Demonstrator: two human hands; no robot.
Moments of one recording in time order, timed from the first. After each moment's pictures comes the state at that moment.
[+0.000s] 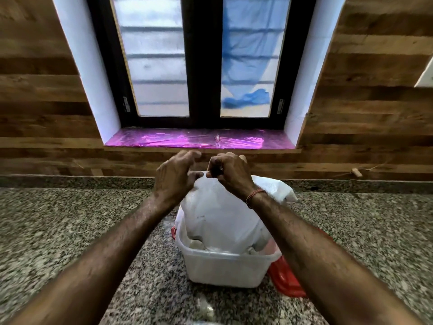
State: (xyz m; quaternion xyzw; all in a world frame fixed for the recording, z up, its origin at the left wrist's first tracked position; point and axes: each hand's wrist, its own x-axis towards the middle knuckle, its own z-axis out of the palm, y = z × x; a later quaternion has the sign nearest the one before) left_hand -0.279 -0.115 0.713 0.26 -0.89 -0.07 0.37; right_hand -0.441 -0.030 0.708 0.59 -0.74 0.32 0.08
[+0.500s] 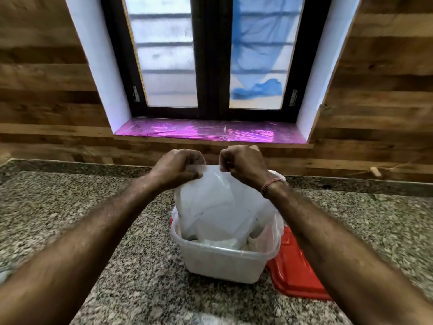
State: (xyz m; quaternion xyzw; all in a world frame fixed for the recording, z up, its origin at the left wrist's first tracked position) left_hand -0.281 -0.117 0.728 0.29 -0.93 -0.17 0.18; right_hand -0.474 -0.011 0.721 0.63 -0.74 0.22 0.08
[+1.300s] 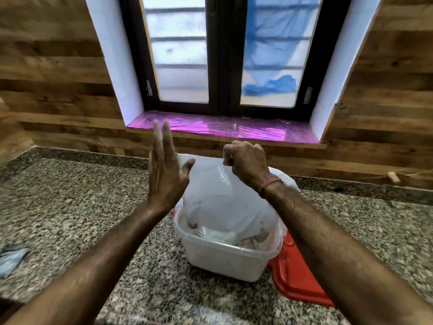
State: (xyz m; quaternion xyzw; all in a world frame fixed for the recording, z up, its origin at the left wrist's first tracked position) left_hand -0.275 -0.081 0.689 0.38 -0.79 -0.08 0.47; right_hand -0.472 -0.018 0.709 0.62 -0.74 0.21 0.14
